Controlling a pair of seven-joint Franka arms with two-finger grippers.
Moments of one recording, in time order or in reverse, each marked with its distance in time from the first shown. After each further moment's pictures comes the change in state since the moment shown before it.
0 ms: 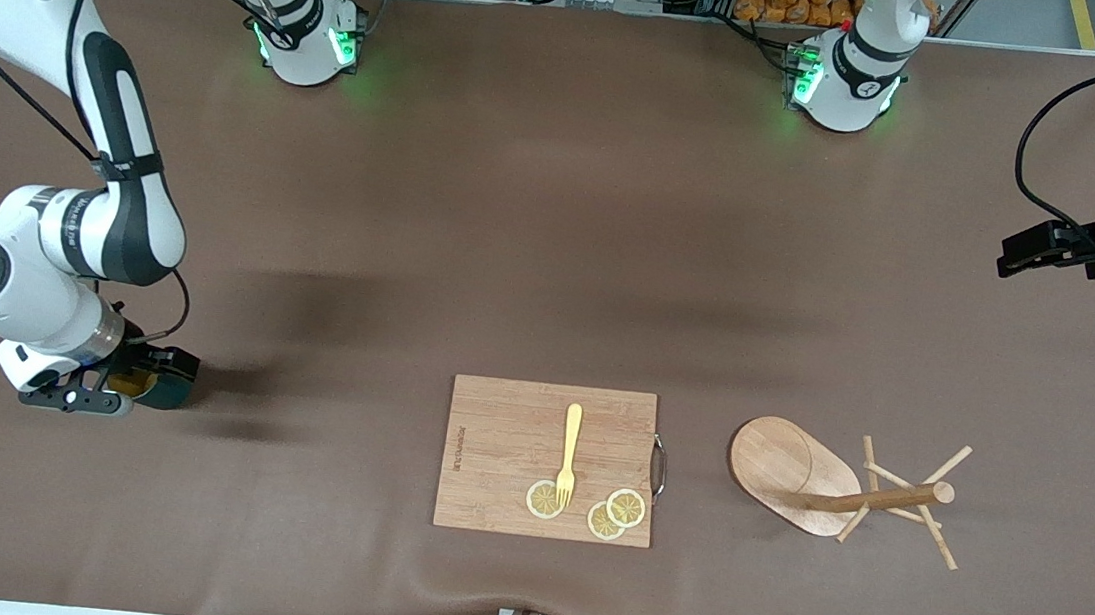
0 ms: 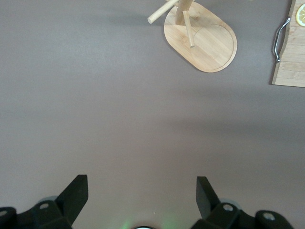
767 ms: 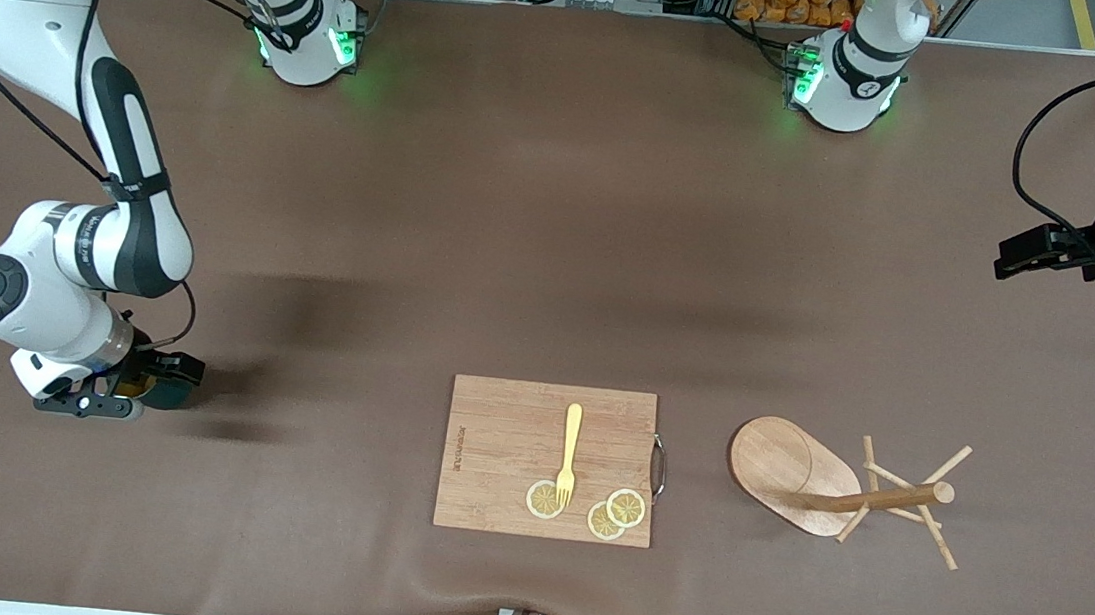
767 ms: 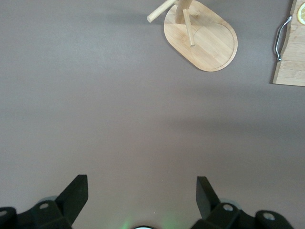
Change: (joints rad) left arm 0.000 0.005 -0.001 0.000 0.000 0.000 0.000; right arm -0.008 0.057 -0.010 0.001 -0.001 0.029 -0.060
